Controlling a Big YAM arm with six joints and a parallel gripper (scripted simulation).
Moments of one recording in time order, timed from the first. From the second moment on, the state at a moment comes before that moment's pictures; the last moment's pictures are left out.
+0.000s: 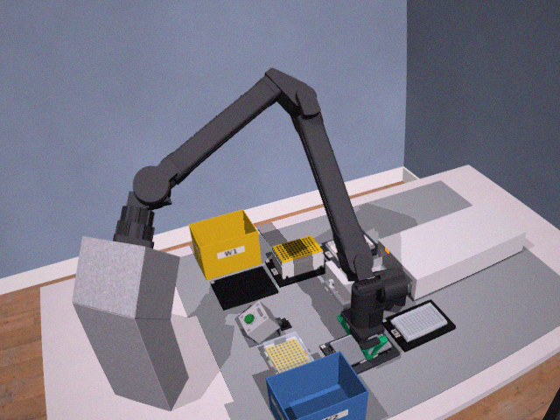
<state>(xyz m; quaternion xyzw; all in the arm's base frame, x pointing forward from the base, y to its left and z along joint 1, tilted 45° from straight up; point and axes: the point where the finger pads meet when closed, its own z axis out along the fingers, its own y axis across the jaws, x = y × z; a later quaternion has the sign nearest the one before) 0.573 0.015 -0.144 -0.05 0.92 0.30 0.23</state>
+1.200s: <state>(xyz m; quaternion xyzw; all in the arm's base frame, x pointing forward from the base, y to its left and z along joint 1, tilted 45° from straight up) 0.562 -0.003 -0.122 -0.05 0.92 0.30 0.23</state>
